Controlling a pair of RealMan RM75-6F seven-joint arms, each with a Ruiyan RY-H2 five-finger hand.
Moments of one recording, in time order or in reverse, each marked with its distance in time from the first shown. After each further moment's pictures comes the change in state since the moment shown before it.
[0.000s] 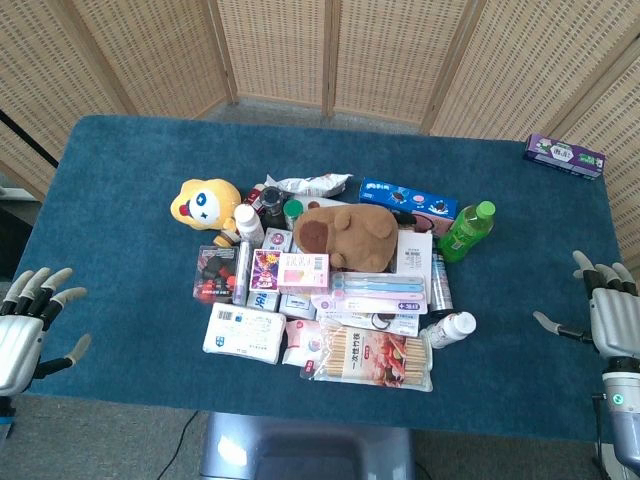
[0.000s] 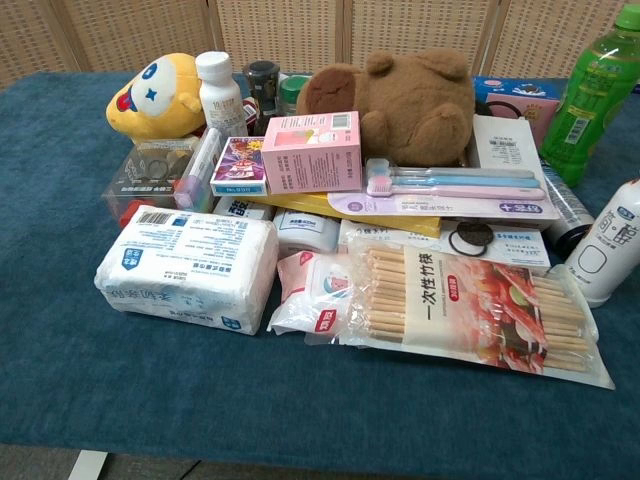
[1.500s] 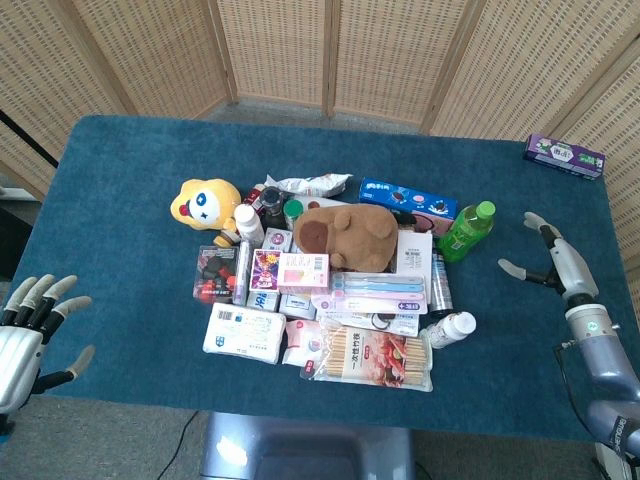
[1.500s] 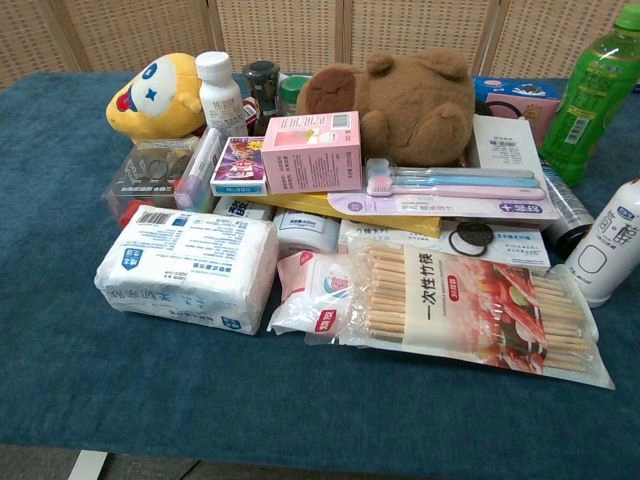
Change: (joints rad) left arm 0.034 0.062 0.035 -0.104 0.098 0.058 0.017; right arm 0.239 -0.132 0.093 0.382 -0.044 -0.465 0.775
